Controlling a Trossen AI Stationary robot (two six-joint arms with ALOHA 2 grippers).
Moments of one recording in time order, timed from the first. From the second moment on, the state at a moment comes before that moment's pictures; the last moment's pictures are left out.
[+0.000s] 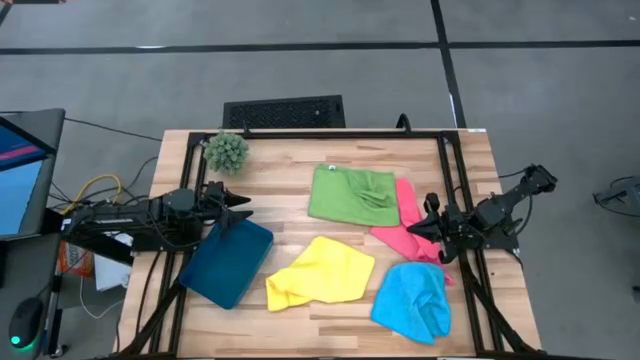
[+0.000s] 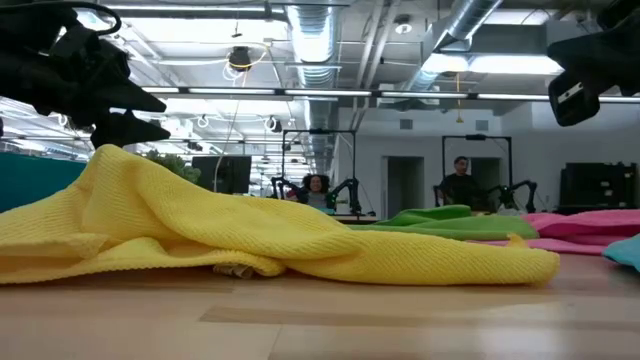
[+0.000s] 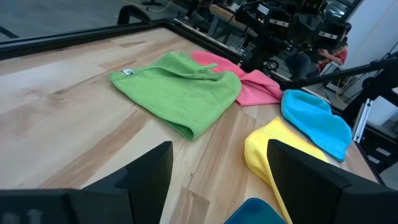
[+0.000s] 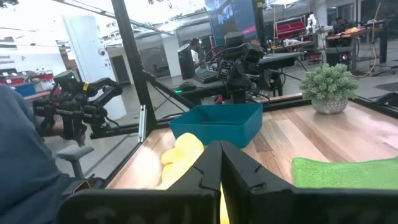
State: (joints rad) left arm 0.09 0.13 0.07 -0.17 -0.11 -0.46; right arm 0.57 0.01 0.01 0.07 0.44 0.14
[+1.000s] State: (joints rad) left arm 0.09 0.13 0.07 -0.11 -0.18 -0.58; right arm 0.57 0.01 0.01 0.27 0.45 0.18
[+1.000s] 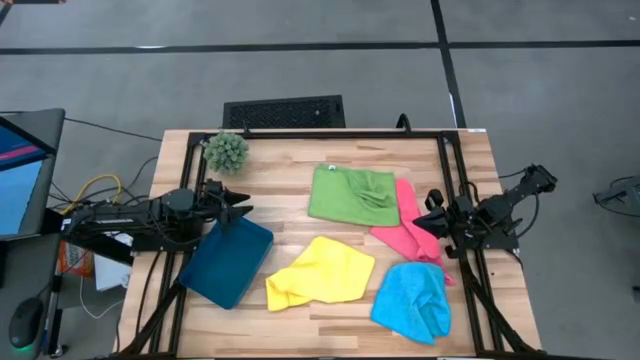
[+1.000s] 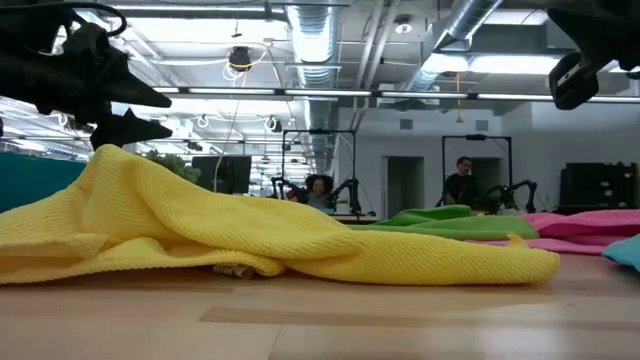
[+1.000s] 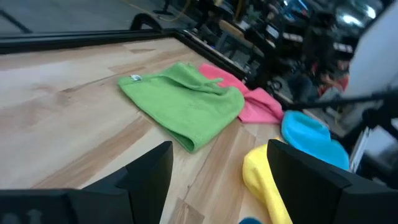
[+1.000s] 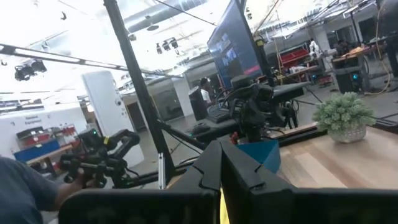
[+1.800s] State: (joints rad) left arm 0.09 0.13 0.07 -0.10 -0.77 -0.74; right arm 0.36 0.01 0.01 0.29 0.63 -0.25
